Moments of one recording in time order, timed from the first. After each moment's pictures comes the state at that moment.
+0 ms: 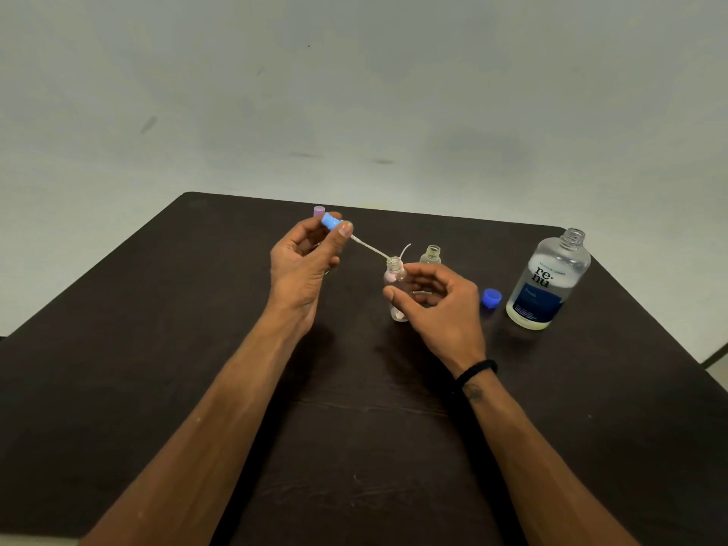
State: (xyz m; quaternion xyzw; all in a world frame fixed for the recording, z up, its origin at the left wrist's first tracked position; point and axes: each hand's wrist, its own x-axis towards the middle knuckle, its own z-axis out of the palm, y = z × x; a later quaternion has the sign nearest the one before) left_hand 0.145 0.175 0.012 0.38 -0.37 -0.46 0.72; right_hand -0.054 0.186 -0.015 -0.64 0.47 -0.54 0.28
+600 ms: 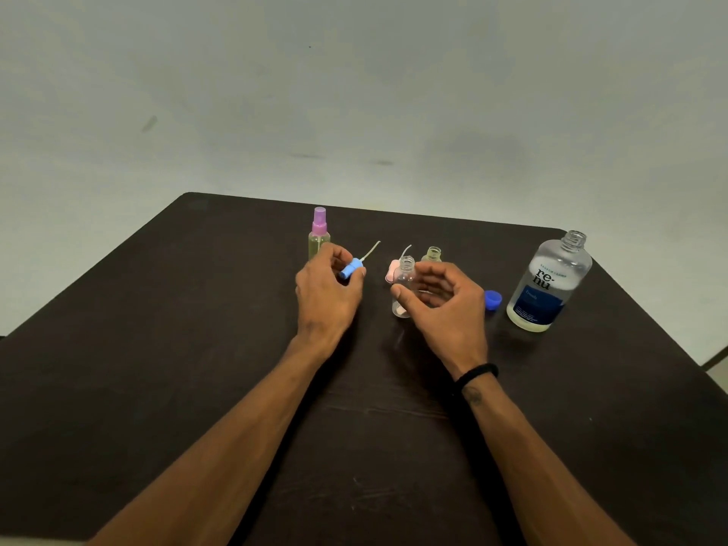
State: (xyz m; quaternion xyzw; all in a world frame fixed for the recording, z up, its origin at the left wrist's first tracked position) left_hand 0.122 0.159 -0.033 0.59 -0.54 -0.12 0.59; right_hand -0.054 0.184 -0.017 -0.61 0.48 -0.57 0.27
